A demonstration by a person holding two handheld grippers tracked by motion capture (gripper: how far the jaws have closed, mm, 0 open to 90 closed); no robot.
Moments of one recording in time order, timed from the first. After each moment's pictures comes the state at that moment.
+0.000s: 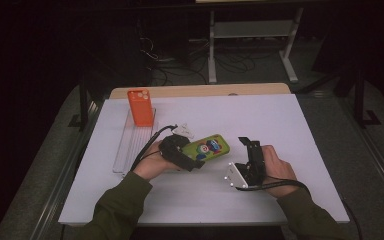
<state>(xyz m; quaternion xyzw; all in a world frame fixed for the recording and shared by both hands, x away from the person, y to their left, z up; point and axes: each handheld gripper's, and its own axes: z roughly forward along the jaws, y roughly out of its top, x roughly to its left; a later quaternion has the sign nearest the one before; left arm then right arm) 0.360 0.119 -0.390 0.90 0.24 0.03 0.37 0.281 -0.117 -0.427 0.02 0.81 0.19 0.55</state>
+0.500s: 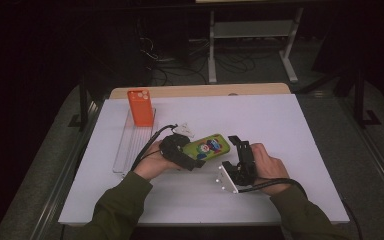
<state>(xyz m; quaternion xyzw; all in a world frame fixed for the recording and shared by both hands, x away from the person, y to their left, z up) 0.360 0.117 -0.388 0.90 0.24 0.03 0.36 0.281 -0.095 -0.428 -0.03 0.79 0.19 0.58</state>
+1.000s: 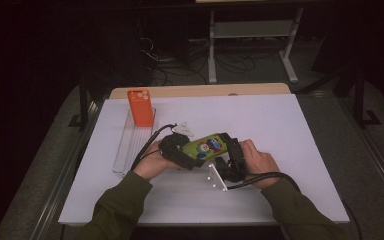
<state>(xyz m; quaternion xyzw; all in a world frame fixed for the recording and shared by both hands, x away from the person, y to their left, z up) 0.361 0.119 -0.386 0.90 0.24 0.03 0.36 0.292 -0.074 -0.429 -0.06 0.78 0.18 0.60</state>
